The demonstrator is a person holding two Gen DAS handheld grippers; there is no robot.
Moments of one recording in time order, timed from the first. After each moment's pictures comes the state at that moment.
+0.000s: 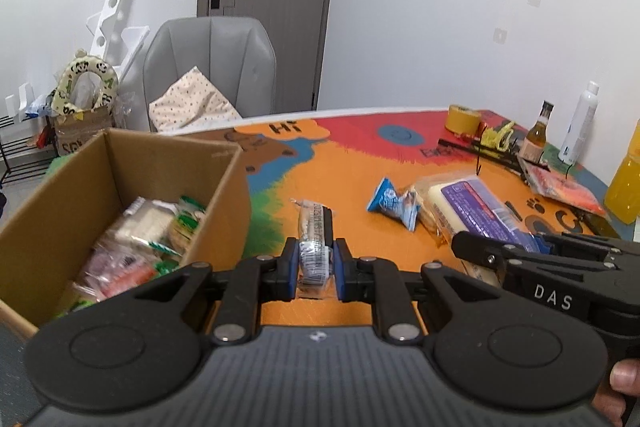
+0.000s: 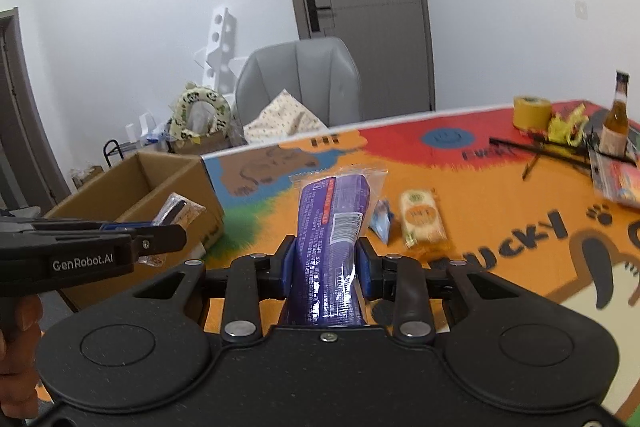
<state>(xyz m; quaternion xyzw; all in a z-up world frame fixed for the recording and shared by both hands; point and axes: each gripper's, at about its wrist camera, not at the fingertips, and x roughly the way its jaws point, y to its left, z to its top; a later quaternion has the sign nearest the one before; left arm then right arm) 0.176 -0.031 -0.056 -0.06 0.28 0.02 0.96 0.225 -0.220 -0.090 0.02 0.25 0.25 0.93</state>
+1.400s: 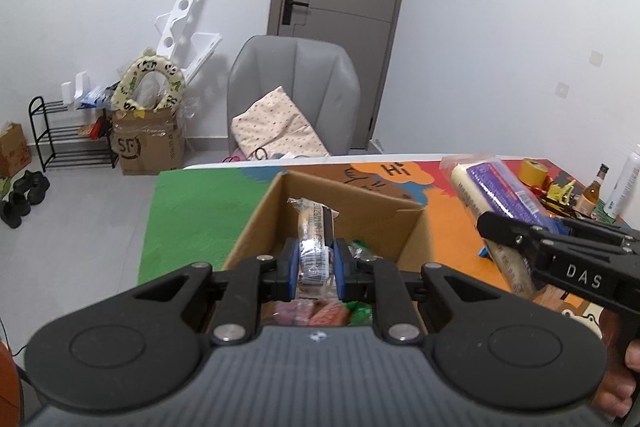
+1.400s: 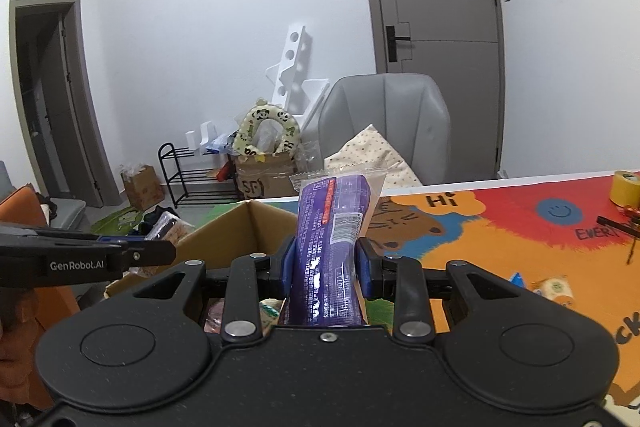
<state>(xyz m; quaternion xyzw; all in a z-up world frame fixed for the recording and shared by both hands) 0.140 0.116 -0.021 -0.10 0.27 0.09 0.96 0.220 -0.098 -0.047 -0.01 0.21 0.33 0.92</state>
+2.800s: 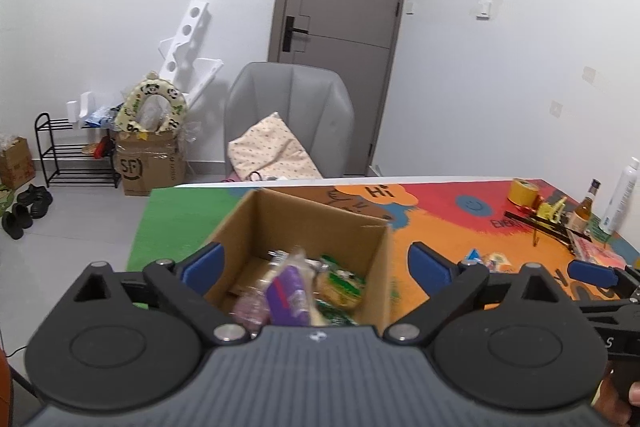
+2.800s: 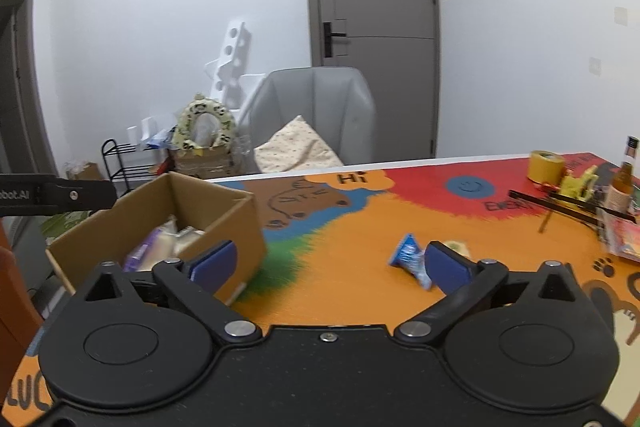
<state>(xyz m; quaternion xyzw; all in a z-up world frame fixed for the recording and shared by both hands) 0.128 0.068 -0.009 -0.09 0.22 0.09 0.97 0.201 -0.172 -0.061 -0.02 0.21 0.23 0.95</state>
